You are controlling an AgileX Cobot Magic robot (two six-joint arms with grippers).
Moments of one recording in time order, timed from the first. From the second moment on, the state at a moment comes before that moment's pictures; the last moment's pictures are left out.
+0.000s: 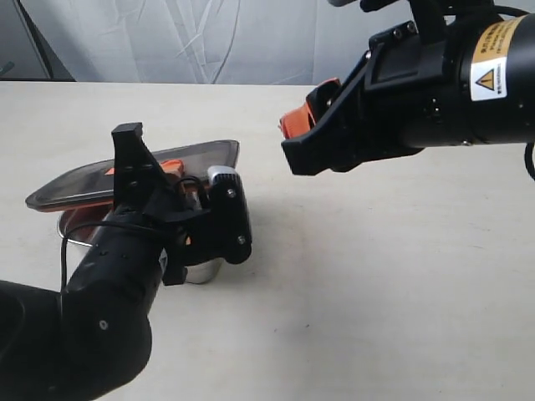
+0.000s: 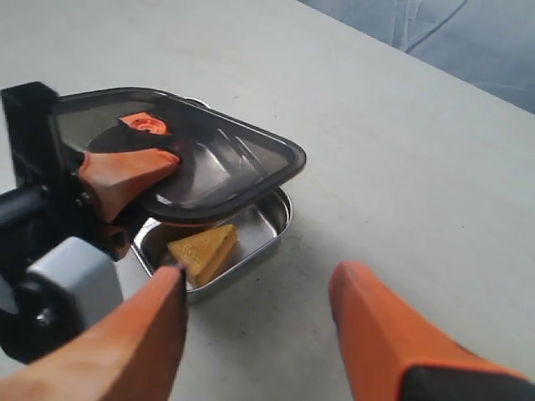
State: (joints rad) left arm -1.03 1.63 -0.60 1.74 1.06 -1.12; right arm 0.80 1.14 -0.95 -0.11 0.51 0.17
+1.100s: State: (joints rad) left arm -1.21 1.64 -0.54 1.74 1.17 -1.19; right arm 0.51 1.21 -0.95 -0.16 0.36 0.35
